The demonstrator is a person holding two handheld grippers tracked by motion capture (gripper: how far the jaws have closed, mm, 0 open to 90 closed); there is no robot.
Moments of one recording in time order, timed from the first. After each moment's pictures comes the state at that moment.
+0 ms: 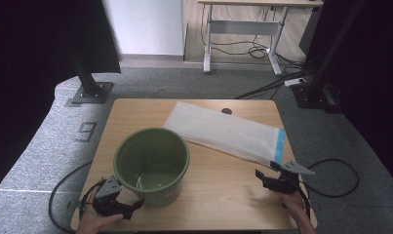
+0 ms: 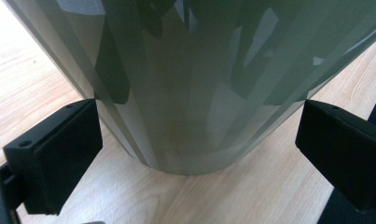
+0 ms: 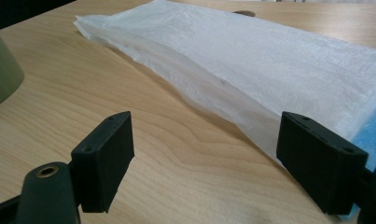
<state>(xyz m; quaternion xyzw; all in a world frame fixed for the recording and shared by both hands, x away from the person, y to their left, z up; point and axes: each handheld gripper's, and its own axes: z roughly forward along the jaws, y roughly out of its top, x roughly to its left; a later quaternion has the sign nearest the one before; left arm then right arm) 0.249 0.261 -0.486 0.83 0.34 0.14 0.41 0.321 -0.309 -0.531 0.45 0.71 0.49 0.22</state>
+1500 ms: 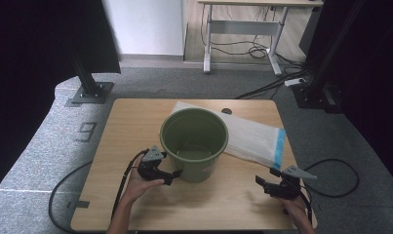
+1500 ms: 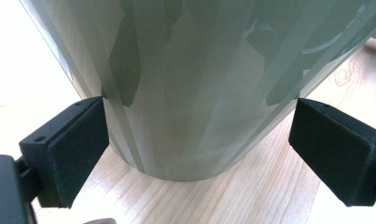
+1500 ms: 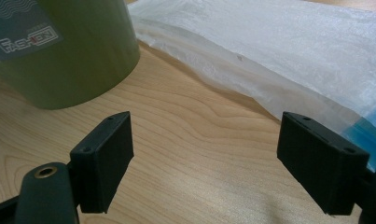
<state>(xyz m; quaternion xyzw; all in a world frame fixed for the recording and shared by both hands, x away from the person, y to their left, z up) 0.351 0.158 -0.485 0.83 0.30 0.11 0.45 0.307 -0.311 -0.537 0.46 0.71 0.50 0.18</state>
